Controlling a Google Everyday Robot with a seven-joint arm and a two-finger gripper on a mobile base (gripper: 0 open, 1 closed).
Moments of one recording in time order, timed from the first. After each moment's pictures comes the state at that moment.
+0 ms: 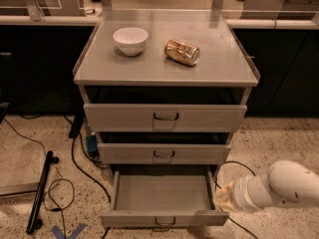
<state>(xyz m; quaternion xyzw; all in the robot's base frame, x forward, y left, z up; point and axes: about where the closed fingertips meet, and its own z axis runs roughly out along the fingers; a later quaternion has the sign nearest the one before) 0.424 -0.208 0.529 -0.56 0.78 0.13 0.24</state>
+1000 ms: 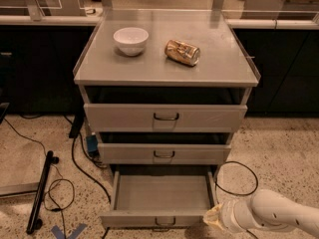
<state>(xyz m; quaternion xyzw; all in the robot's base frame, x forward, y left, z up) 0.410 -0.190 0.395 -0.52 0.80 0.18 0.24</state>
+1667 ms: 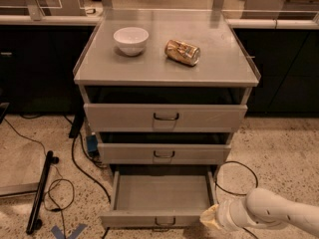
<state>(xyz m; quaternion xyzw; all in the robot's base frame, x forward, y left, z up) 0.413 -0.187 0.373 -0.51 0.81 0.19 0.23</state>
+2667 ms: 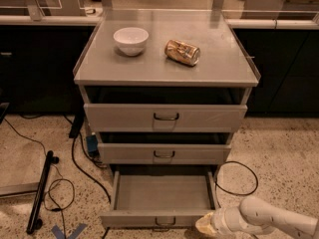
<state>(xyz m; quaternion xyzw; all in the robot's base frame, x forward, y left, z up) 0.427 -0.183 0.261 -0.45 0.82 0.27 0.22</state>
